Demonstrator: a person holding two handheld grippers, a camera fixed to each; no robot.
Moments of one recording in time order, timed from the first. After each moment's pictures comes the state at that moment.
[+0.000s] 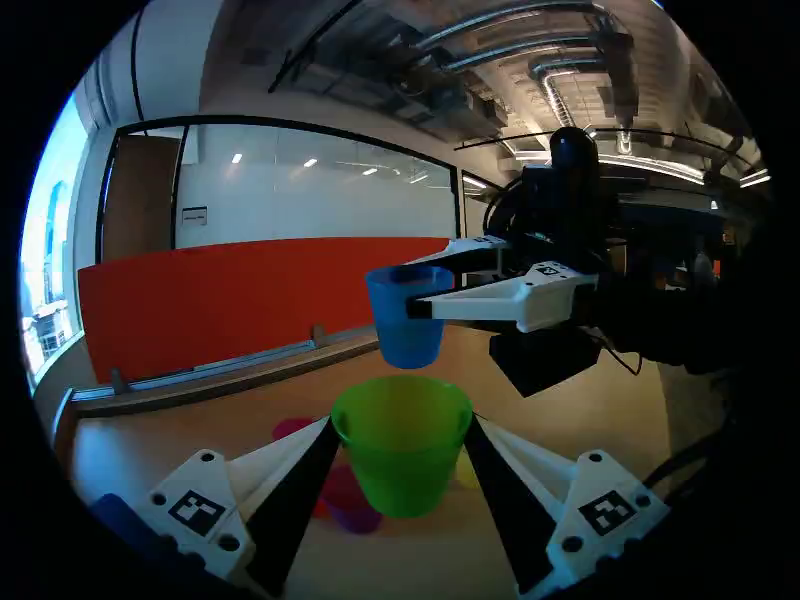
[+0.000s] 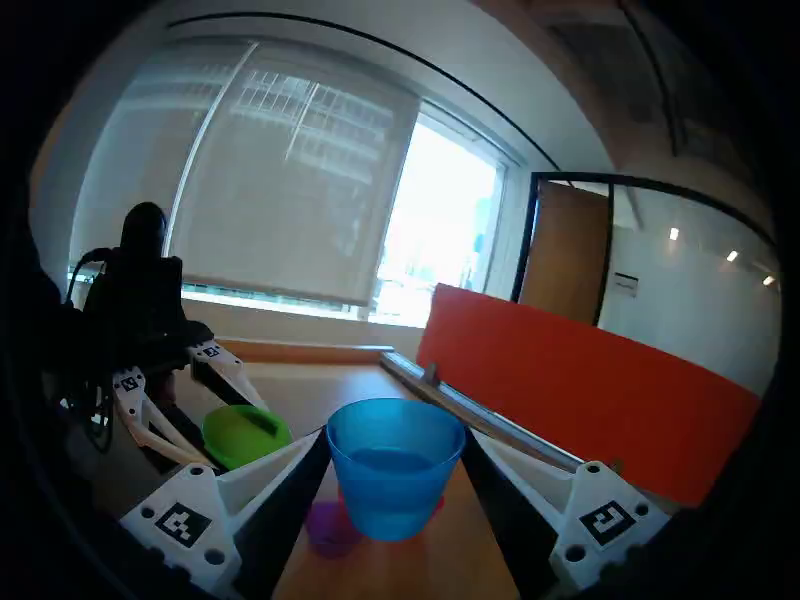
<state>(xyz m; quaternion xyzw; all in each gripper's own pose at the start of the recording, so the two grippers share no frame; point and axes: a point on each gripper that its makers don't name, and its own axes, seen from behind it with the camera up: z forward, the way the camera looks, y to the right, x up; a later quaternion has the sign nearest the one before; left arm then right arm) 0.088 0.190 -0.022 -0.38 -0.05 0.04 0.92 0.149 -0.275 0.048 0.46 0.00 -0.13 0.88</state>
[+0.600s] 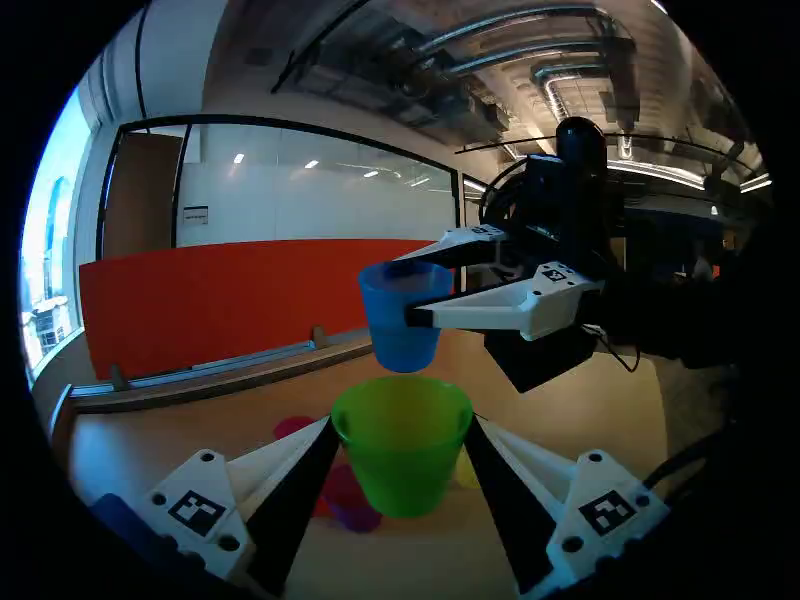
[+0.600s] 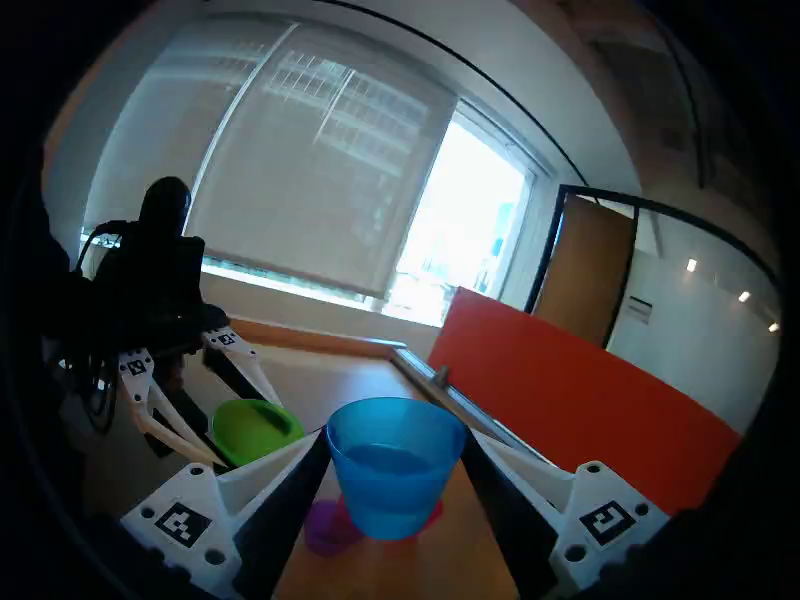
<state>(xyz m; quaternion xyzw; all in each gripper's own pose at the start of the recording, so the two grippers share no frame) 0.088 0.186 -0.023 -0.38 -0.05 0.03 0.92 0.152 -0.289 0.040 0.47 0.01 -0.19 0.86</state>
